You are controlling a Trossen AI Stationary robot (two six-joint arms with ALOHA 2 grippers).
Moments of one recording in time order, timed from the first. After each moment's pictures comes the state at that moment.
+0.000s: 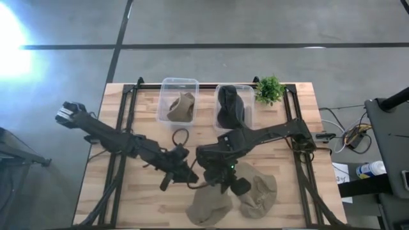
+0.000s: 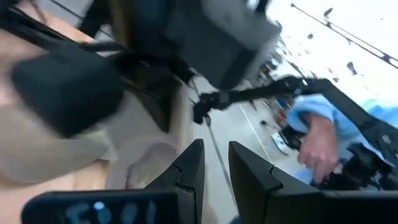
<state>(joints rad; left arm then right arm) -0.42 1.29 0.95 0.28 0.07 -0.76 0.27 2.08 2.20 -1.29 -0.67 -0.23</state>
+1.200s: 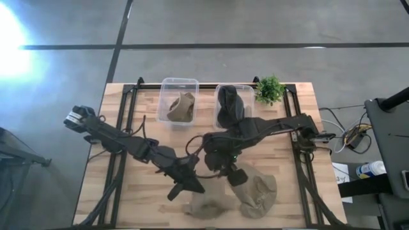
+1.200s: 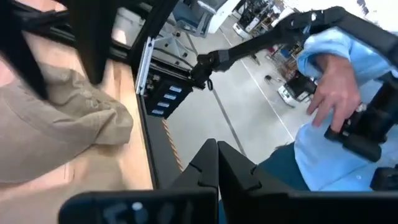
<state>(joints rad) -0.41 1.45 1.13 0.12 0.20 -0.62 0.23 1.99 2.20 -1.29 -0.38 -0.11</state>
